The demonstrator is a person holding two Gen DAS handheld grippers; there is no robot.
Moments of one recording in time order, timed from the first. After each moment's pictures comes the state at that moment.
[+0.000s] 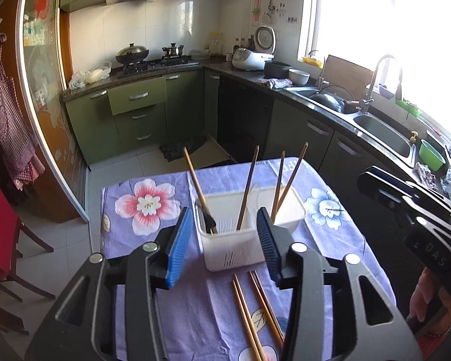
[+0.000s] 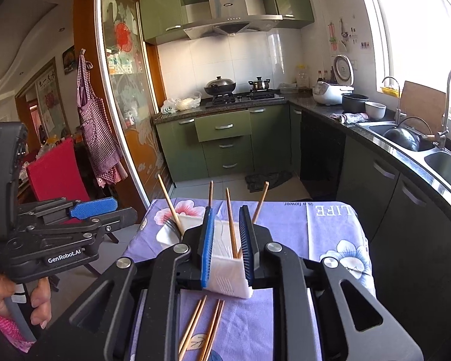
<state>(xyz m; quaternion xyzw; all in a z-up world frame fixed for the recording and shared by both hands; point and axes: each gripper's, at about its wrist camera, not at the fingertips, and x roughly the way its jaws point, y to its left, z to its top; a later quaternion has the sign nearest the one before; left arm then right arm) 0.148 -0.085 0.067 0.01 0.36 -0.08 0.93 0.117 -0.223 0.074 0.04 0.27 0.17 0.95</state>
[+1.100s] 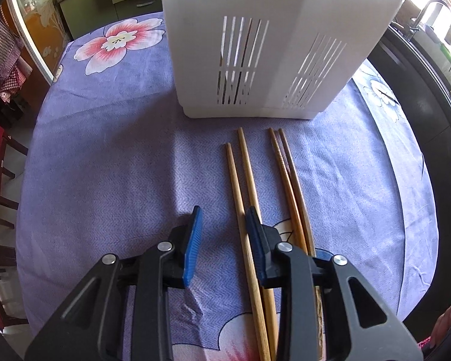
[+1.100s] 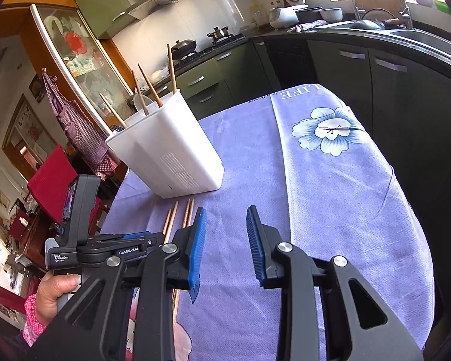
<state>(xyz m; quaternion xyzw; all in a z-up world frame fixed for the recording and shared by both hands) 0.163 -0.107 -0.138 -0.01 0.56 -0.04 0.82 0.069 -0.308 -0.064 0.18 0.37 0.15 0.90</state>
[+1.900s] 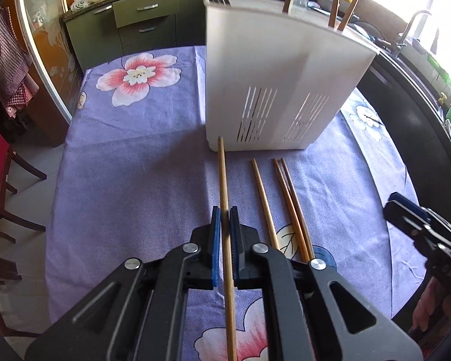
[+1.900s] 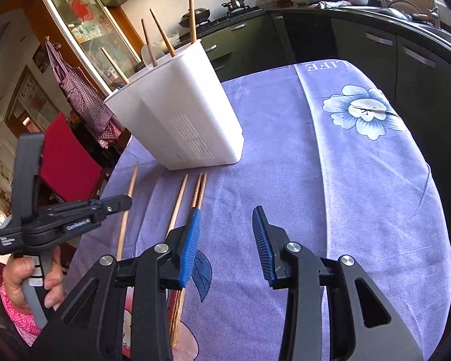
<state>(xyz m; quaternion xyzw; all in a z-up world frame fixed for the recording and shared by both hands) 0.141 -0.075 -0.085 -0.02 0.50 -0.05 0.86 0.108 -0.254 -0.088 0.13 0.44 0.19 0.87</state>
